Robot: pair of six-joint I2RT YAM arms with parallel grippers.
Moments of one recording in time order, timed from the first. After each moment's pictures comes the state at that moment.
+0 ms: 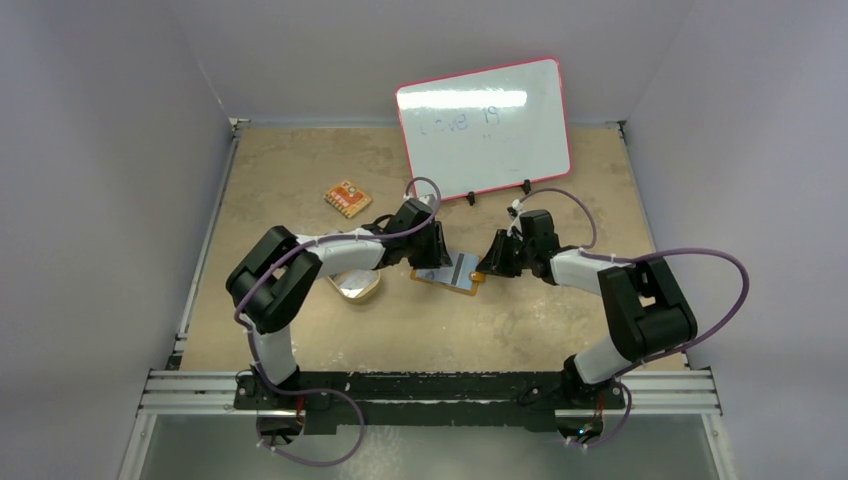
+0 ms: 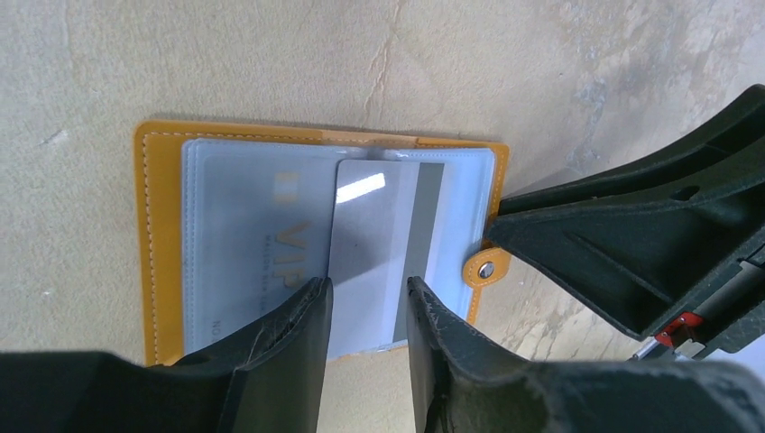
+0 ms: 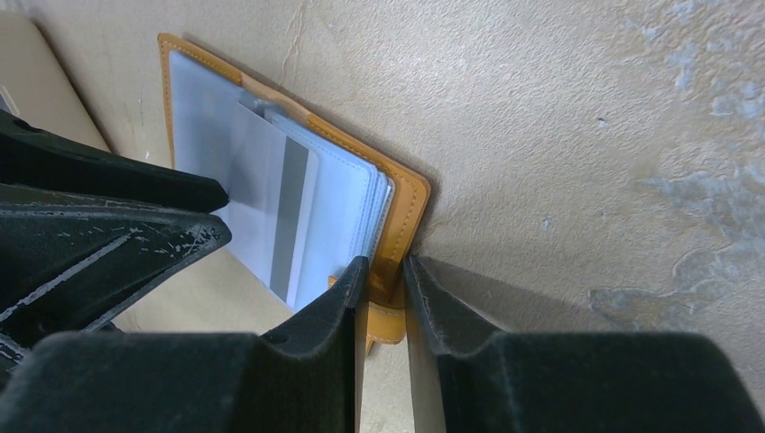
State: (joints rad) left arm -0.74 1.84 1.05 -0.04 0.13 -0.79; right arm 0.30 1.55 0.62 0.06 -0.37 0.57
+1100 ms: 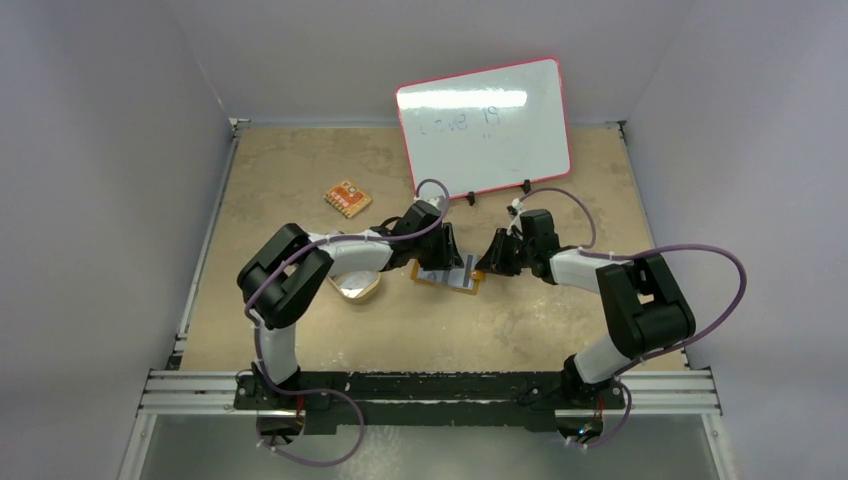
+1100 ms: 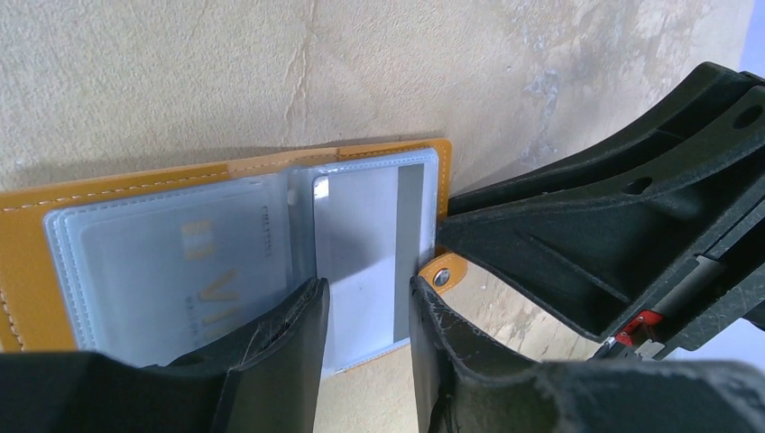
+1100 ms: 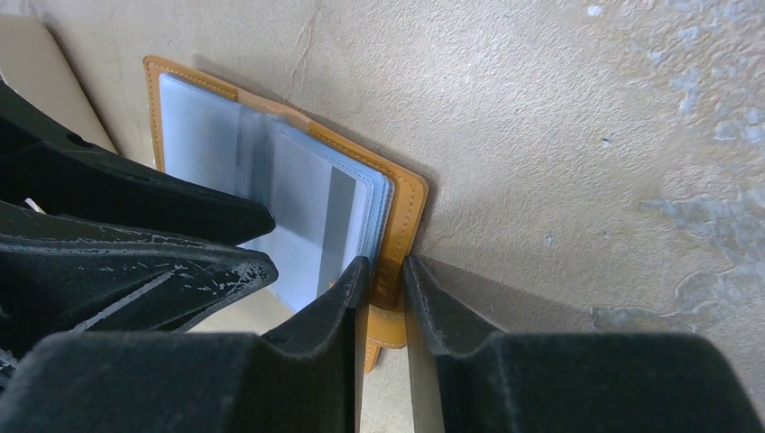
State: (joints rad) left arm -0.77 1.89 1.08 0.03 0.19 -0.82; right arm 0.30 1.56 0.62 0.10 -0.38 0.57
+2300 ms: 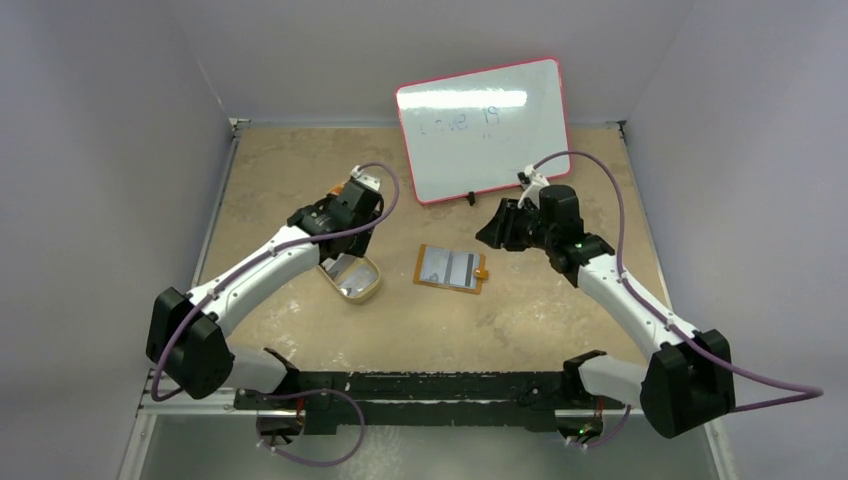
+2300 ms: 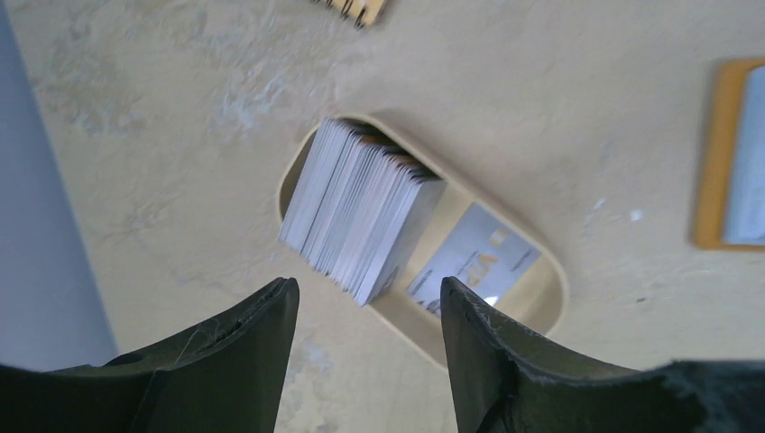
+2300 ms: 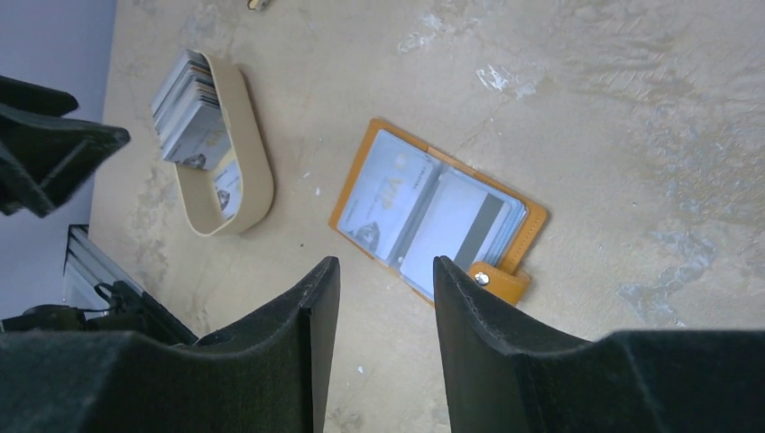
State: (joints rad) left arm -0.61 1.37 1.13 -0.73 -0.45 -0.17; right arm 0.33 1.18 0.78 -0.20 -0.33 0.47
